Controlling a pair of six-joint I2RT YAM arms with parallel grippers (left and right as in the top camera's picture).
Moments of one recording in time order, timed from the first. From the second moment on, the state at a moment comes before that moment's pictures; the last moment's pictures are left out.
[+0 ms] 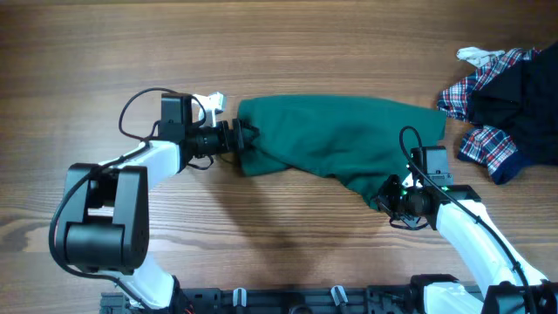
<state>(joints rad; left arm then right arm) -0.09 1.83 0.82 0.03 0.73 -0.32 0.03 1.28 0.49 -0.54 -0.26 0.71</state>
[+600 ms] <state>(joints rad) -0.09 1.82 0.84 -0.07 0.76 -0.58 0.03 1.28 0.49 -0.54 -0.26 0.71</state>
